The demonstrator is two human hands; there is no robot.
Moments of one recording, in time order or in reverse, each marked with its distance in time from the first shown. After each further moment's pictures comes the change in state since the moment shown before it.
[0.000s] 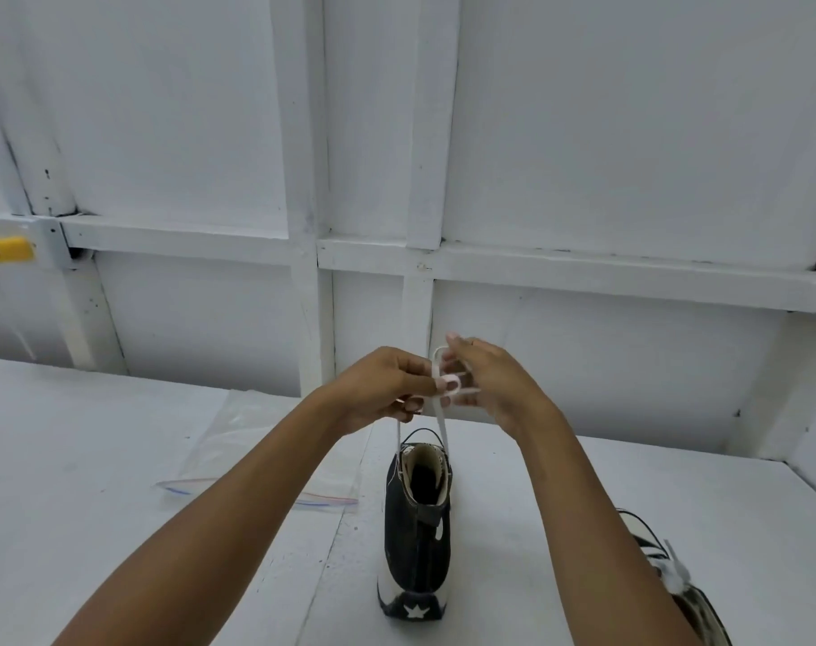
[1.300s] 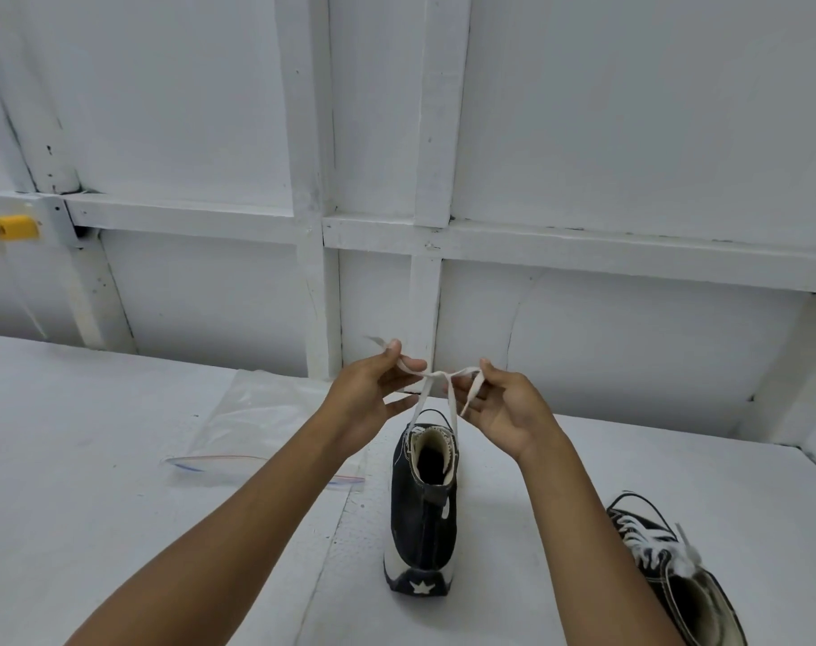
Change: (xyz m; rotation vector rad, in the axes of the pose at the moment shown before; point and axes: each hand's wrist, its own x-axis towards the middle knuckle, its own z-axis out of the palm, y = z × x) left_hand -0.003 -0.047 0.007 -0.614 0.333 0.013; right_hand -0.002 0.053 -0.002 0.759 0.009 0.202
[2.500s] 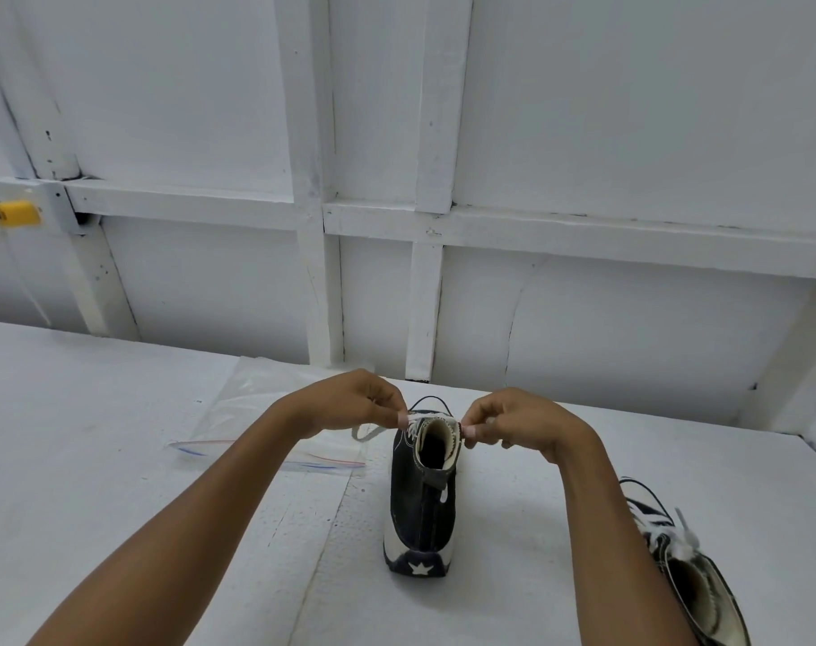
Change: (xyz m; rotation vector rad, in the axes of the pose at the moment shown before) left_hand -0.016 0.016 -0.030 1.128 -0.326 -0.059; right_hand -0.021 -0.010 -0.028 -1.305 -0.196 0.052
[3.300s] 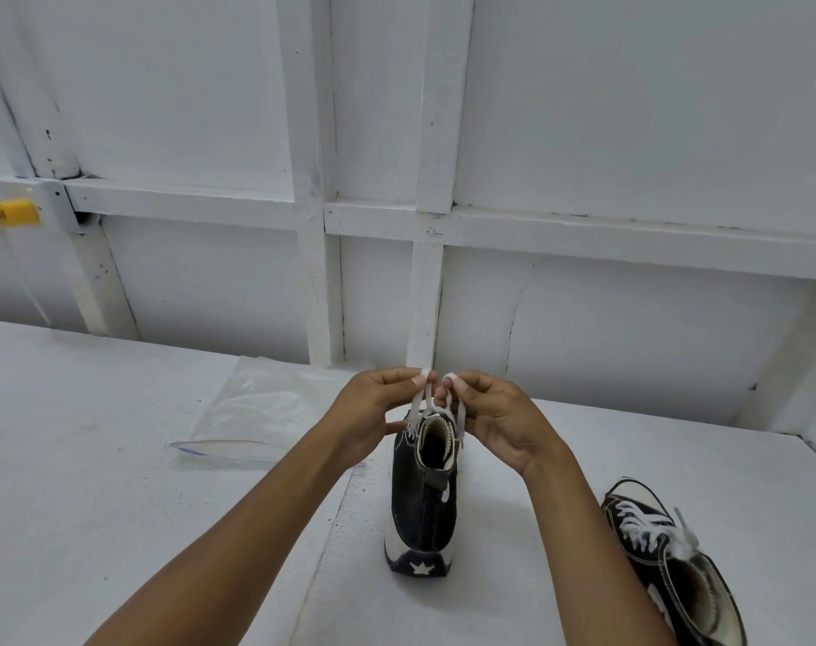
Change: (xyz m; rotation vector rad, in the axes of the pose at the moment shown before) left_hand 0.011 0.006 0.043 -0.872 0.250 0.019; right_hand 0.013 -0.002 0.031 1.044 0.062 -0.245
